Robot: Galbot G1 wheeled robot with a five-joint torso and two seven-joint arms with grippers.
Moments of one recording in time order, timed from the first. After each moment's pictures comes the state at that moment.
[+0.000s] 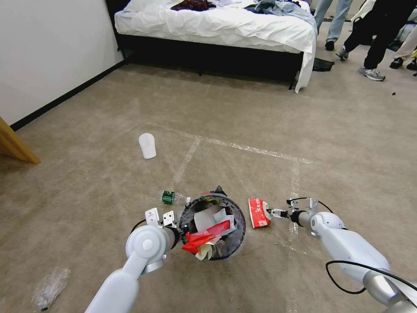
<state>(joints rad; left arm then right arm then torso) 1.10 -1.23 -0.16 -1.95 -1.41 0.74 -0.94 -0.58 1.01 -0.04 0.72 0.87 -0.37 -0.38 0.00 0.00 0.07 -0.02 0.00</state>
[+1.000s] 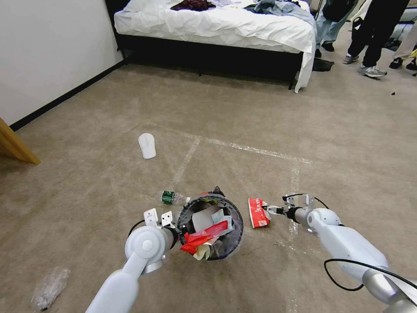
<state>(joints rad) 1.11 -1.23 -0.18 -1.95 -1.39 0.74 -0.93 -0.55 1.06 -0.07 0.69 0.86 -0.36 -0.38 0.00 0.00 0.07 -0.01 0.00</state>
